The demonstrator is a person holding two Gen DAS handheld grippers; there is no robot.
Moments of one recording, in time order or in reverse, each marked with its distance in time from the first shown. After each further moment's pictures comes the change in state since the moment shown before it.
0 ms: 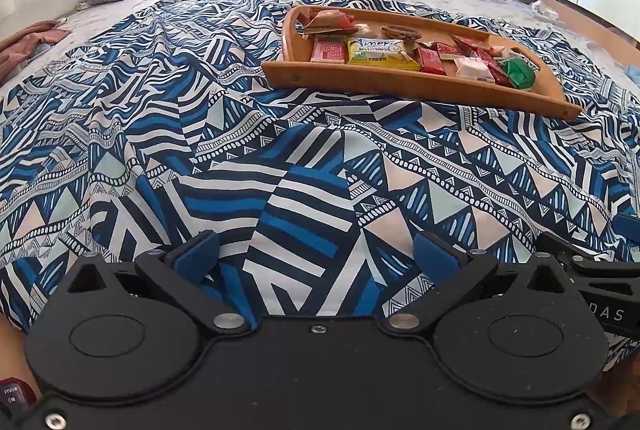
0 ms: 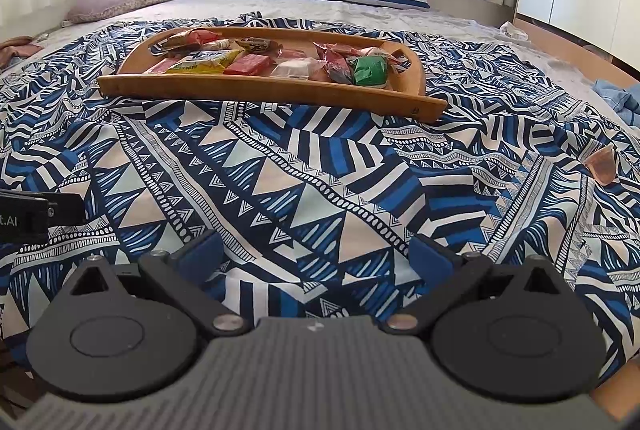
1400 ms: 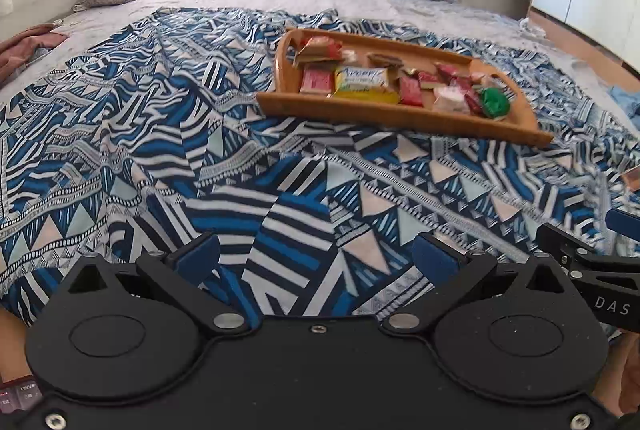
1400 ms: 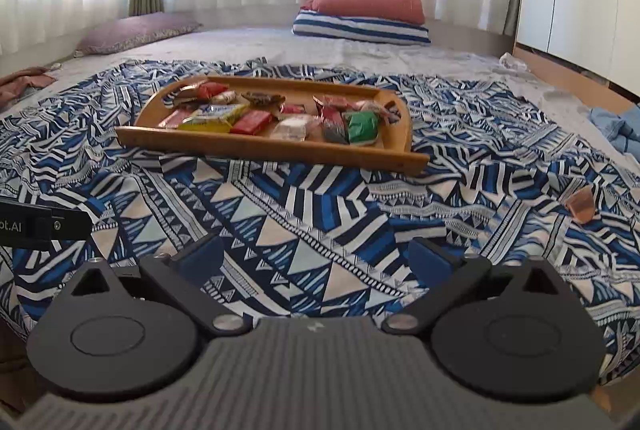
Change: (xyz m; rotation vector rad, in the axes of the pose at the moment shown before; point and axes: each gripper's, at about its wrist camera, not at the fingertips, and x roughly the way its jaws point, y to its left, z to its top) left arm -0.038 0.001 0.015 -0.021 -0.012 -0.040; right arm -0.037 -0.011 0.018 0.002 -0.093 0.024
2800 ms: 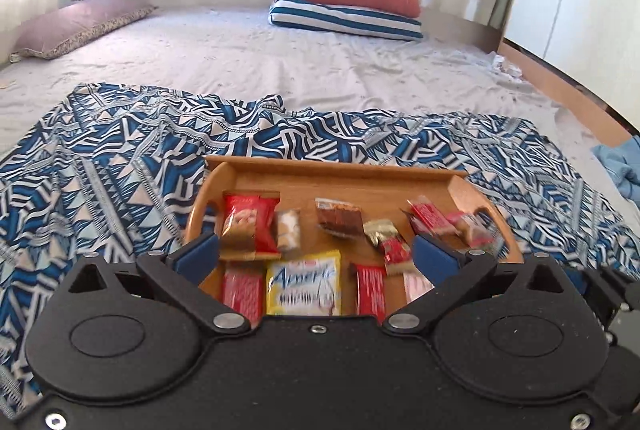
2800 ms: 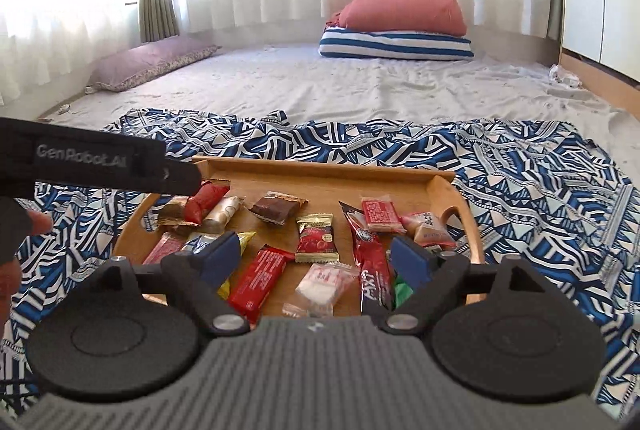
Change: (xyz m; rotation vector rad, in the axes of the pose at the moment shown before) left arm 0.091 -0.040 0.210 0.042 -0.066 -0.135; right arm 0.115 -0.008 0.149 0.036 -0.019 0.129
